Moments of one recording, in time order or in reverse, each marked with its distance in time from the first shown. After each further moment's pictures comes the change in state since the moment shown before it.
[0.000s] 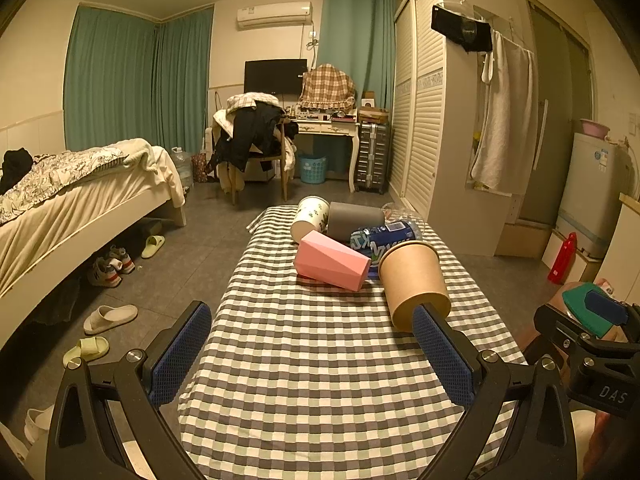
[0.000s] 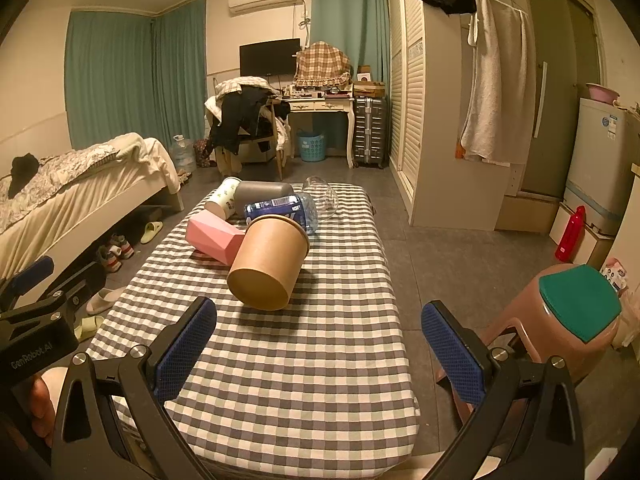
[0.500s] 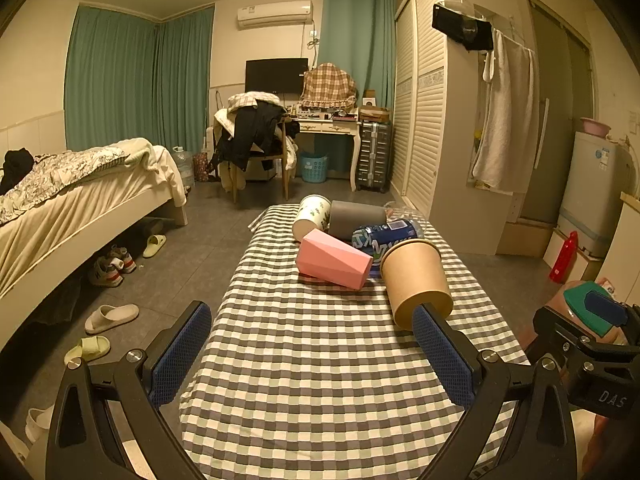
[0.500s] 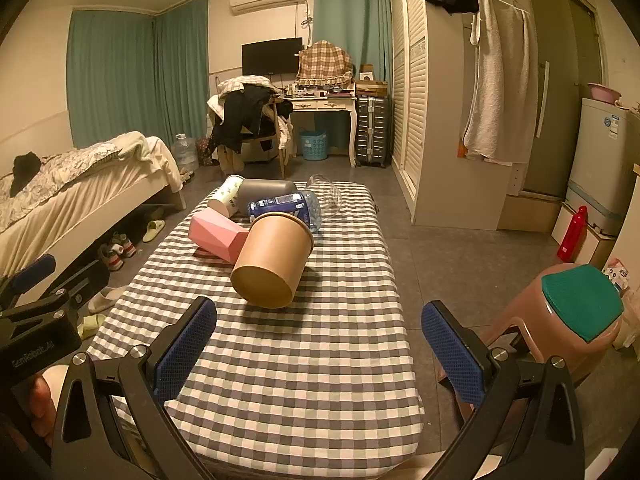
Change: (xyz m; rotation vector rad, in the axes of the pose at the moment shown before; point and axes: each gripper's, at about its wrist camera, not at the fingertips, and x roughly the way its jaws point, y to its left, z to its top) left arm 0.000 0.000 -0.001 0.000 0.003 0.002; right arm 0.002 0.003 -0.006 -0.001 0.003 0.005
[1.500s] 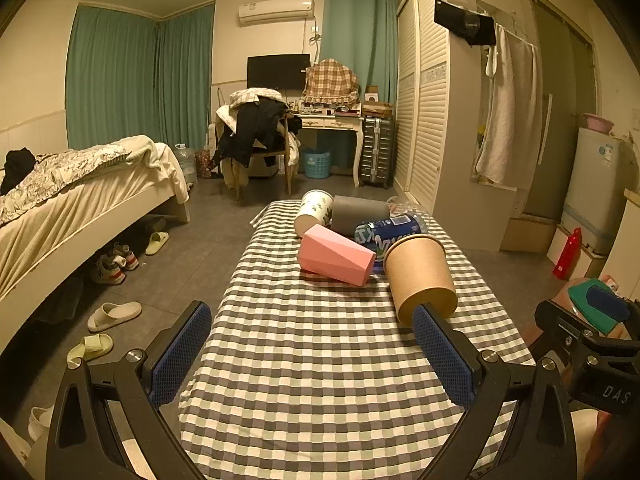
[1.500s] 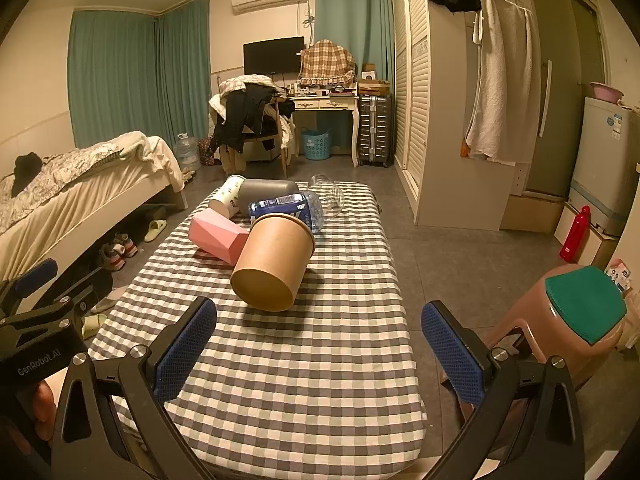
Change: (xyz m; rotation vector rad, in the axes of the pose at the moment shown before) left arm 0.002 0.005 -0.003 0.002 0.018 0.009; right arm 0.007 -0.002 0.003 0.000 0.004 0.010
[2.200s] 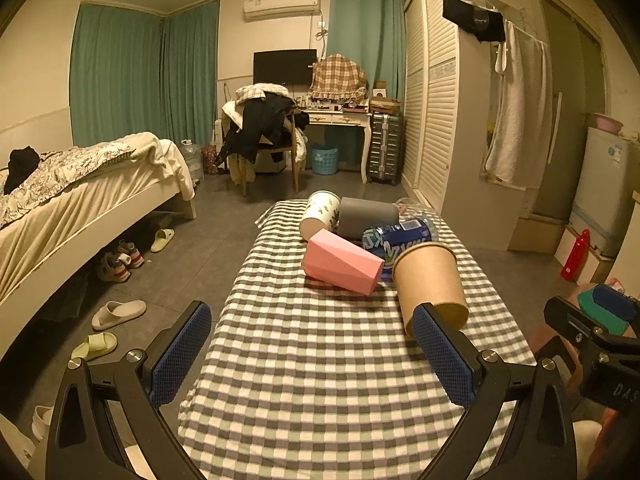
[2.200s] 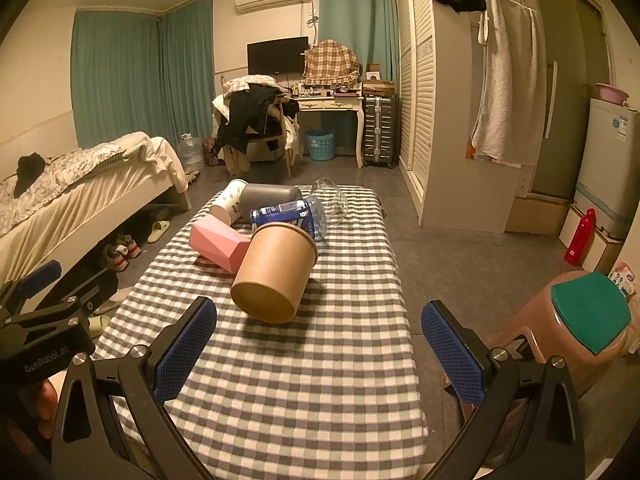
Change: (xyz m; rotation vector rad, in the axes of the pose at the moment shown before) left arm 0.022 0.000 0.018 -0.001 0.027 0.035; right arm 0.016 -0.004 0.018 0.002 0.006 0.019
